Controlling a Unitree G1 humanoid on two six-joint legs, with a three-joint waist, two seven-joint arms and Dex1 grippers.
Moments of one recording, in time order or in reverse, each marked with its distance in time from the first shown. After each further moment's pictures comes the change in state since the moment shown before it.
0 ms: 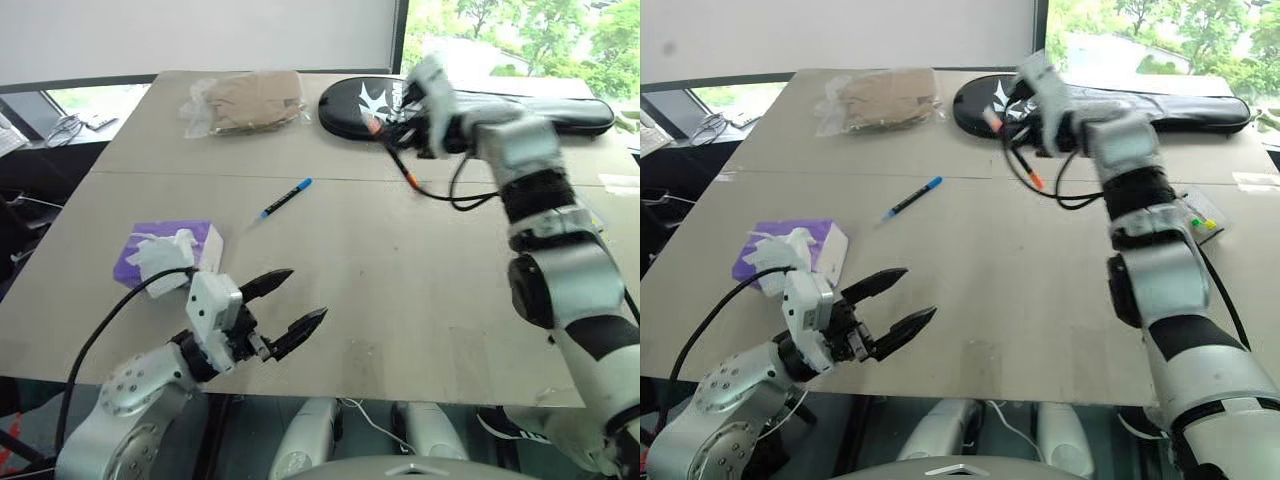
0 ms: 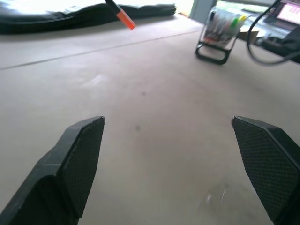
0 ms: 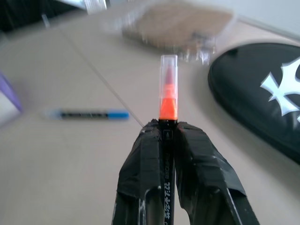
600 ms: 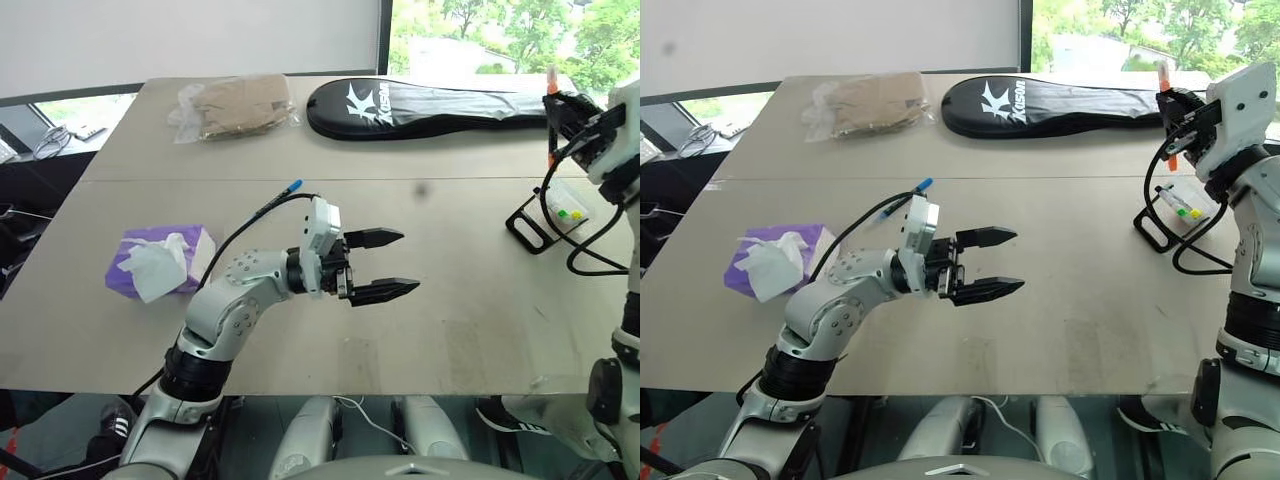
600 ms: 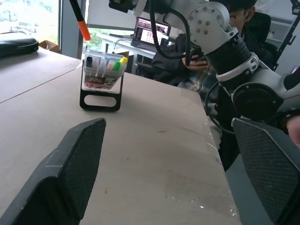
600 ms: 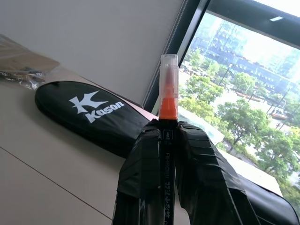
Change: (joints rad) left arm -0.480 -0.129 -0.286 0.358 0.005 0.056 -0.236; right arm 0.487 -0.268 -0.164 -0.525 -0.009 -0.345 -0.220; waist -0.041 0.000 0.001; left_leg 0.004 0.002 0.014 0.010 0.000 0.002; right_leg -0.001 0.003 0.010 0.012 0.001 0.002
